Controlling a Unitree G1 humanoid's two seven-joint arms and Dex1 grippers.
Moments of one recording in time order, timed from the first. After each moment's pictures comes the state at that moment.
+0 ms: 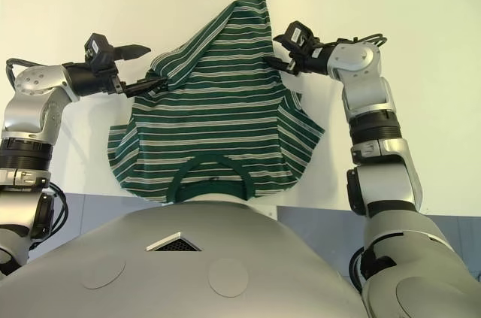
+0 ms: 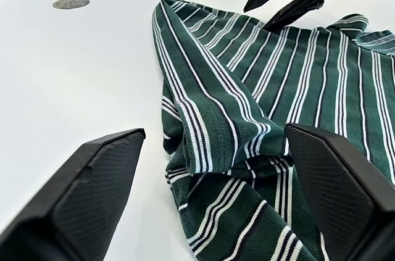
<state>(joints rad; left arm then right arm) -0.19 0.58 -0.10 0.25 -0.35 0.16 -1.09 -0.40 -0.51 0.20 0.49 -0.04 0.02 0.91</state>
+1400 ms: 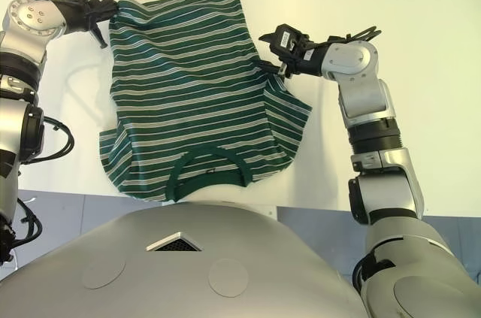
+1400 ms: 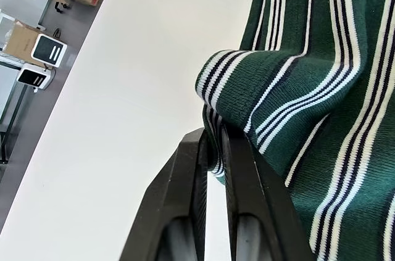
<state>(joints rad) -0.86 0.55 -0.27 1.28 0.28 -0.36 -0.62 -0.34 -0.53 0.22 0.25 -0.03 0.04 0.95</state>
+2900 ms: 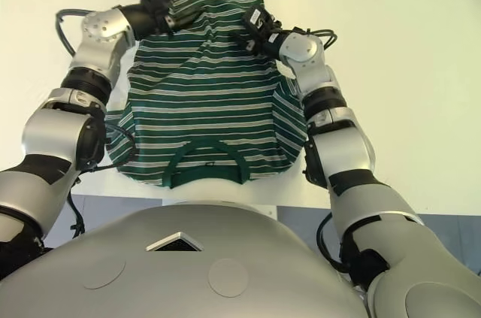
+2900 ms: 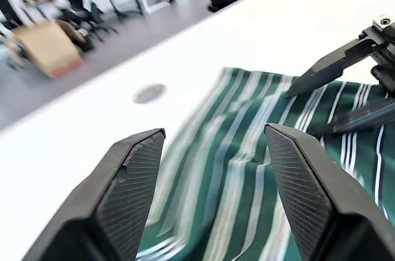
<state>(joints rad) -0.74 0.28 -0.09 1.01 -0.03 -0.33 -0.78 -0.67 -0.23 0.16 1.03 -0.10 -0.18 0.57</state>
